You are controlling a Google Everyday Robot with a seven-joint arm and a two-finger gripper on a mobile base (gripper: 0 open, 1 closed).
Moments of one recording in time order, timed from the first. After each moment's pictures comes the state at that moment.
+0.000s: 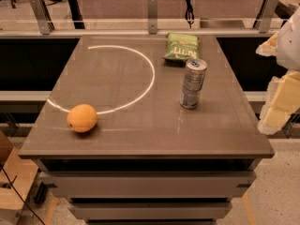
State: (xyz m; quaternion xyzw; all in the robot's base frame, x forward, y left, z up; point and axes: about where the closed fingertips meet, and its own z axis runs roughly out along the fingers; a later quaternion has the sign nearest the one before) arm 0.438 -0.217 0.976 -0.60 0.78 -0.03 0.16
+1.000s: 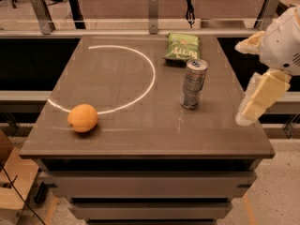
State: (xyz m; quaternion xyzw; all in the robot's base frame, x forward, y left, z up) arm 0.465 -0.188 0.968 -0.62 0.75 0.03 0.24
